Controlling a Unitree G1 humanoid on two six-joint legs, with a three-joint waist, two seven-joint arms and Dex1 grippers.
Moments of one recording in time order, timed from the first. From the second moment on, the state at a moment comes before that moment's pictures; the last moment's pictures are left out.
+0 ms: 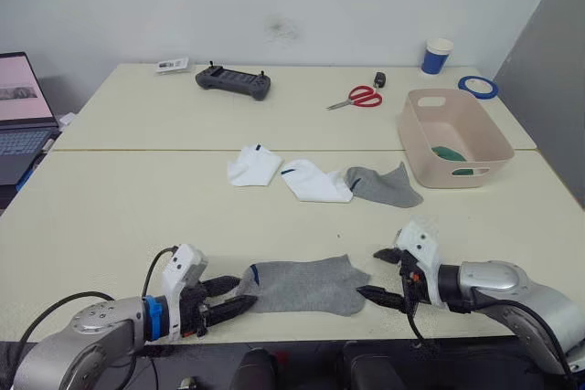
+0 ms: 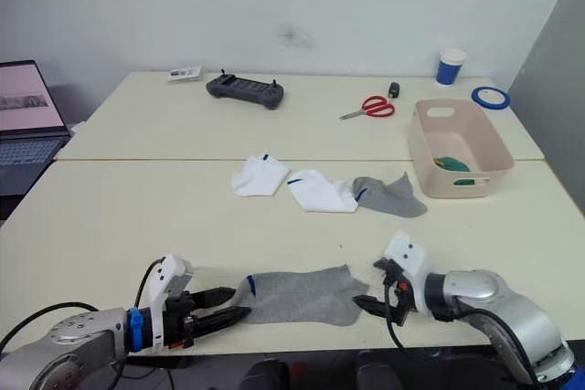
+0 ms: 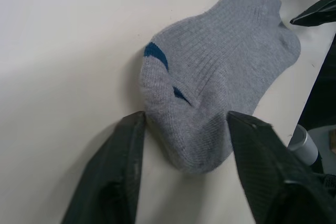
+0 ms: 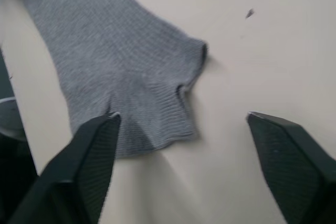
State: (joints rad) left arm 0.27 0.76 0.20 -0.47 -0.69 0.75 -0.82; right arm -0.08 -0.72 0.12 -0.59 0.49 0.90 0.70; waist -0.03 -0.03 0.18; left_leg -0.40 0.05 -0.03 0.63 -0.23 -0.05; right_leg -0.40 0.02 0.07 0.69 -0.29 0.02
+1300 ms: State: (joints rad) left arm -0.14 0.78 0.09 -0.53 -0.63 0.66 -0.84; right arm -0.35 -0.39 0.01 -0.14 0.13 0.62 0.26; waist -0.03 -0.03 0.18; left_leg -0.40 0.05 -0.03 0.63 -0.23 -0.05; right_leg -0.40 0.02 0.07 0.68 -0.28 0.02
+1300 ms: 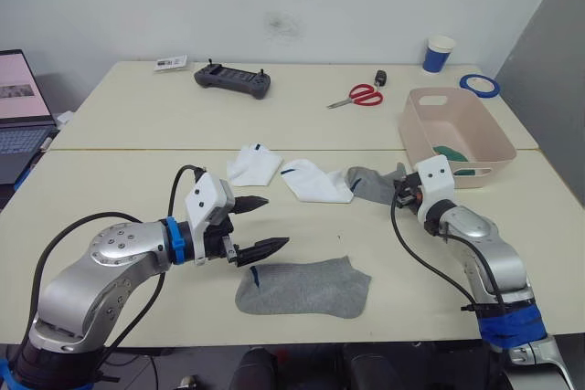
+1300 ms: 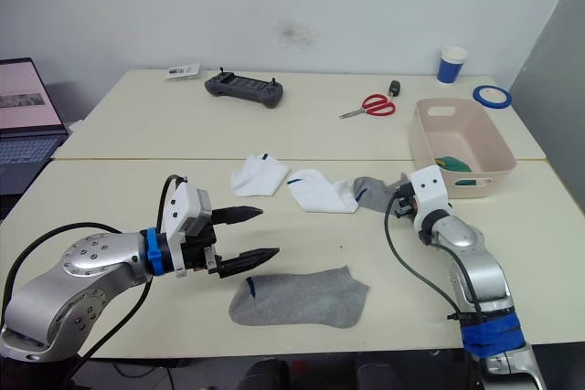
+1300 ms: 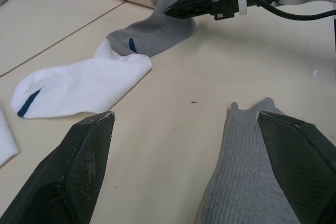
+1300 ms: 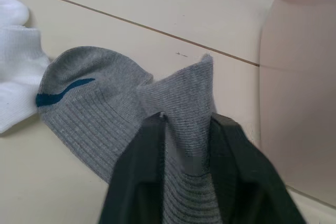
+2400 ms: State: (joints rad) left arm 0.02 0.86 0.27 -0.43 -0.55 0.58 -0.87; right arm -0.42 -0.29 0.10 -0.46 0.63 1.15 0.31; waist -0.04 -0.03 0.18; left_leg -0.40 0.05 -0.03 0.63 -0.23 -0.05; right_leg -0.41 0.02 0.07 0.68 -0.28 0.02
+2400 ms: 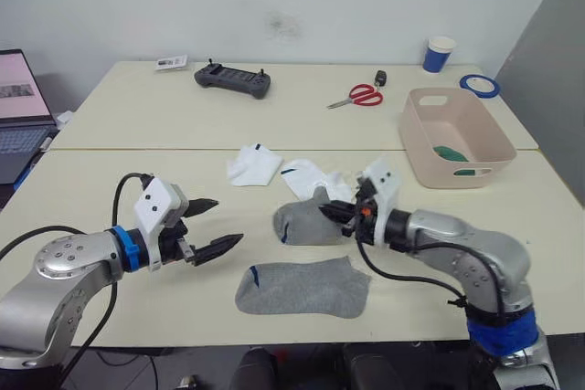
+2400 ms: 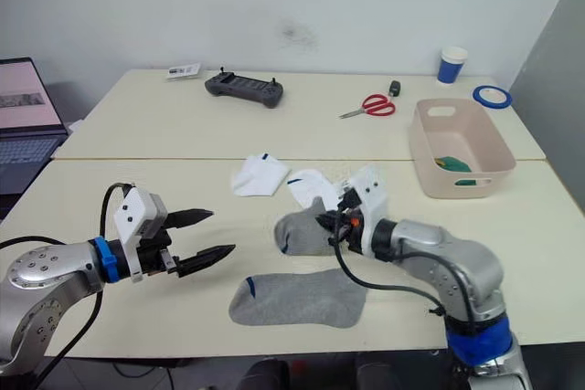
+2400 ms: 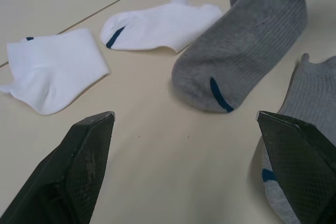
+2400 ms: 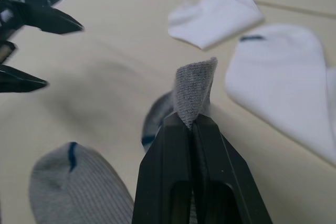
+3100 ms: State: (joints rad) left arm -0.25 0.83 -0.12 -0.03 -0.13 -0.04 -1.07; right arm -0.31 -0.55 -0.02 -0.54 0.63 1.16 0.45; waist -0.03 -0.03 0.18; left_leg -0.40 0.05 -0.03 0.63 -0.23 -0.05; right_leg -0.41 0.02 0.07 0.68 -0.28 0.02
